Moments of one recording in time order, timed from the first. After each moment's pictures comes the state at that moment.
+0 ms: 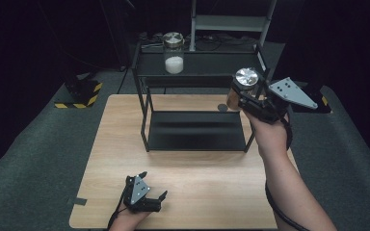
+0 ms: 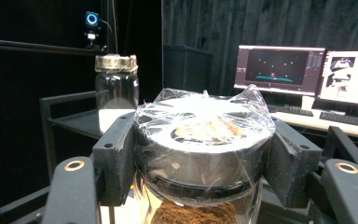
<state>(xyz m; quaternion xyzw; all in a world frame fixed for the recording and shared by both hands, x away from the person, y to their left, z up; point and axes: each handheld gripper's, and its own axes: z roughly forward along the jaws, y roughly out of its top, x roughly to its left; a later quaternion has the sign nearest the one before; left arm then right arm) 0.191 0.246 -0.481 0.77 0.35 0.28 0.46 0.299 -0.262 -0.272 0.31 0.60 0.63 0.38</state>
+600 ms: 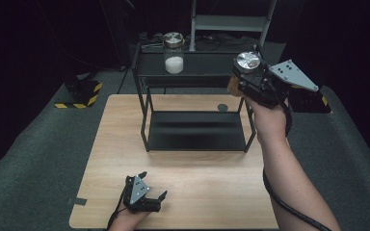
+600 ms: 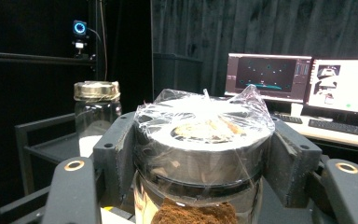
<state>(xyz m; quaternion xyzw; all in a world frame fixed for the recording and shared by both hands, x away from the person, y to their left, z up) 0.191 0.248 -0.482 0.77 0.35 0.27 0.46 0.318 -0.252 -0.248 0.32 0.59 0.63 0.40</state>
